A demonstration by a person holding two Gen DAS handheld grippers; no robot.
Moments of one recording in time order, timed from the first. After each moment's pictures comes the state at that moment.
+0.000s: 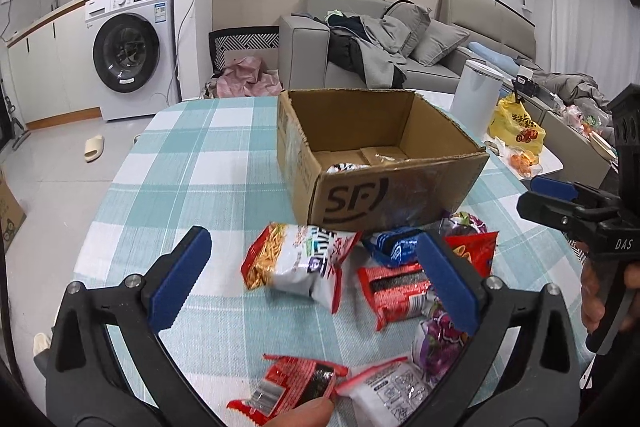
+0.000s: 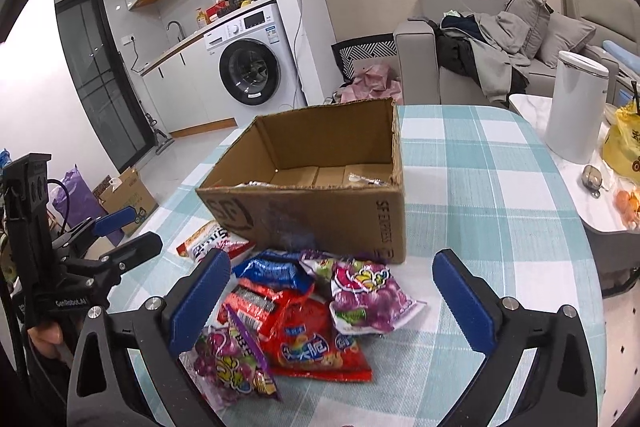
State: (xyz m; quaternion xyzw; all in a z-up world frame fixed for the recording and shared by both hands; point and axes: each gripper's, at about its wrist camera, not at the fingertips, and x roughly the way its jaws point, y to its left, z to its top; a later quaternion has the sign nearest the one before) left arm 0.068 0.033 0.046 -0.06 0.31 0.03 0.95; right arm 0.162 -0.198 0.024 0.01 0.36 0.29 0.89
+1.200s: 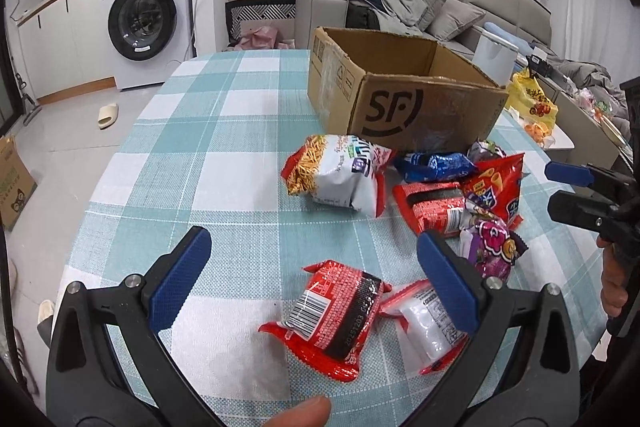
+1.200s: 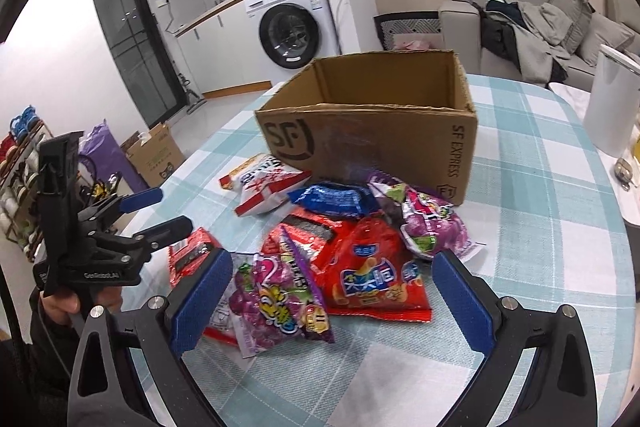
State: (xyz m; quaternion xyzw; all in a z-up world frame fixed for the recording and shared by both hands) left arm 0.023 0.049 -0.006 -0.07 0.36 0.05 0.93; right arm 0.118 -0.176 -0.003 -0.03 0.39 0.35 0.85
